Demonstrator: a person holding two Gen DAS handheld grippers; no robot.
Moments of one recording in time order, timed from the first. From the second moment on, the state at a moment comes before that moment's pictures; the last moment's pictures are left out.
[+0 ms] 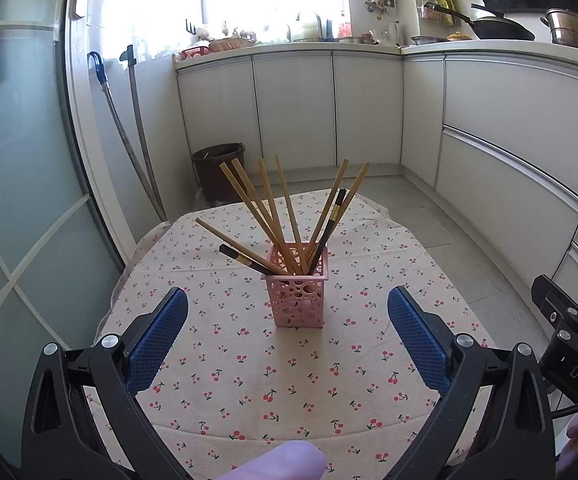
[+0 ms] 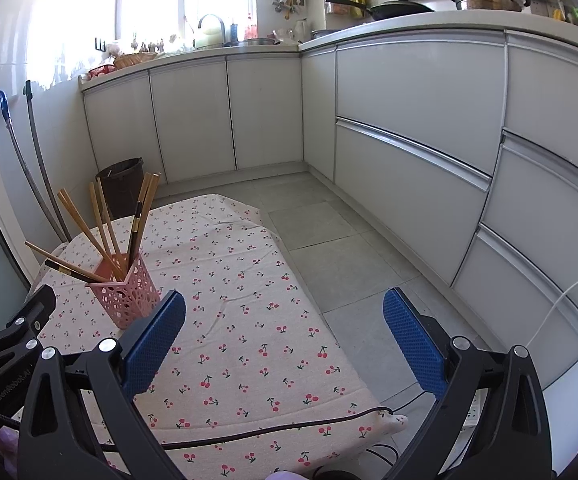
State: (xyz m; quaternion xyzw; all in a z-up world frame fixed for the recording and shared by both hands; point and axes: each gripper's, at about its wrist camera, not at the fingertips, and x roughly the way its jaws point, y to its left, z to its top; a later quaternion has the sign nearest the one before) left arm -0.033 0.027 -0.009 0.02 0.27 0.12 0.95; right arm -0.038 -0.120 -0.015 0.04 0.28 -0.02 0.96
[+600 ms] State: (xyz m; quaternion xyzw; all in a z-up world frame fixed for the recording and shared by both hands) left arm -0.031 0.029 -0.011 0.02 0.28 0.13 0.95; right arm -0.038 -0.118 -0.017 0.04 0.28 -0.02 0.96
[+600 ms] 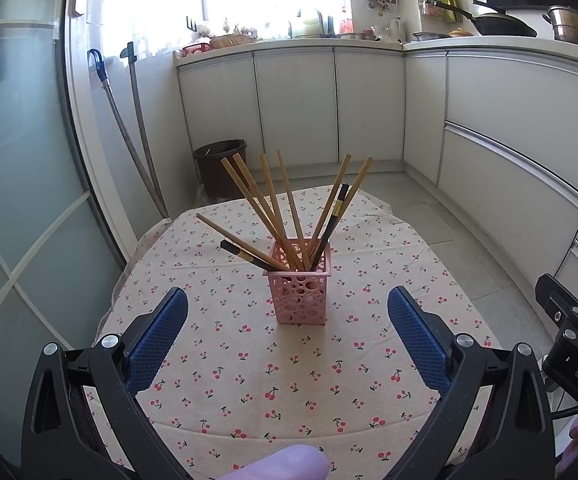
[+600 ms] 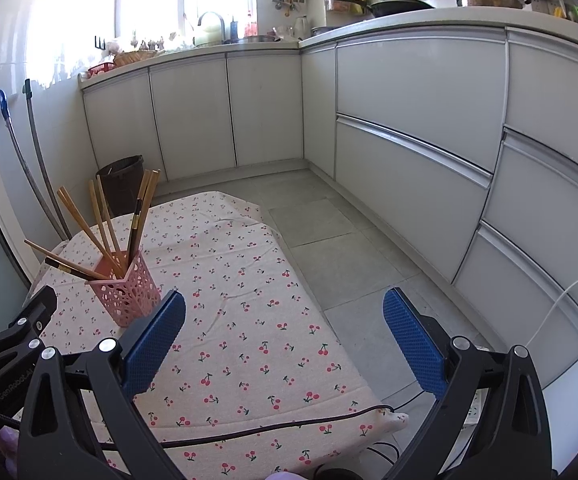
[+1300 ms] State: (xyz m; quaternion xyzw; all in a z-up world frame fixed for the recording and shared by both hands) left arm -0.029 0.025 -0.014 0.03 0.28 0.13 0.95; right arm -0.036 -0.115 -0.021 0.04 0.29 -0.02 0.95
